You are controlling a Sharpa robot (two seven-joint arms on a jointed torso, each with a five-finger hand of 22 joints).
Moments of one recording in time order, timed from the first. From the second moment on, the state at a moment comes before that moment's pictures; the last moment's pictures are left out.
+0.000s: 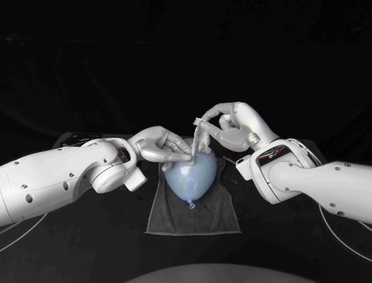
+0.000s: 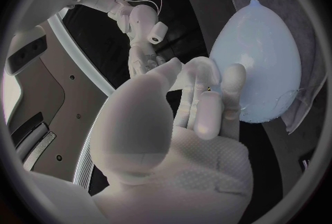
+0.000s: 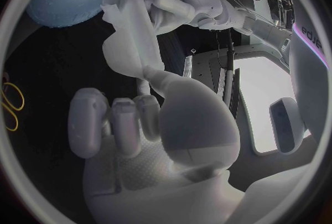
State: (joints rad) left arm 1.17 -0.83 -0.05 1.59 -0.61 -0.09 0.11; left_hand 1.35 -0.22 0.42 0.08 0.05 0.91 0.14 0.41 0.24 1.08 0.08 0.37 0.11 1.38 0.02 1.51 1.01 0.17 1.11 0.11 1.11 0.81; right arm 1.21 -0.84 -0.13 1.78 -1.05 -0.88 0.10; right_hand 1.30 -0.03 0.56 0.04 0.05 0.93 0.09 0.56 0.32 1.46 0.01 1.46 1.31 1.45 -0.03 1.57 1.31 0.04 1.46 0.05 1.35 1.31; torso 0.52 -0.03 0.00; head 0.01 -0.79
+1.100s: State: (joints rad) left arm 1.17 -0.76 -0.05 1.56 -0.74 -0.29 0.08; left_hand 1.55 -0.14 -0.14 0.29 0.05 0.64 0.18 0.71 0.36 0.69 0.13 0.81 0.31 1.27 0.07 1.51 0.81 0.17 1.03 0.16 1.05 0.71; right arm 1.27 -0.81 -0.13 1.78 -1.04 -0.88 0.09; right_hand 1.30 -0.03 0.56 0.04 0.05 0.93 0.09 0.57 0.33 1.46 0.01 1.46 1.31 1.45 -0.03 1.57 1.31 0.04 1.46 0.05 1.35 1.31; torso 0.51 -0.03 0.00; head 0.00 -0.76
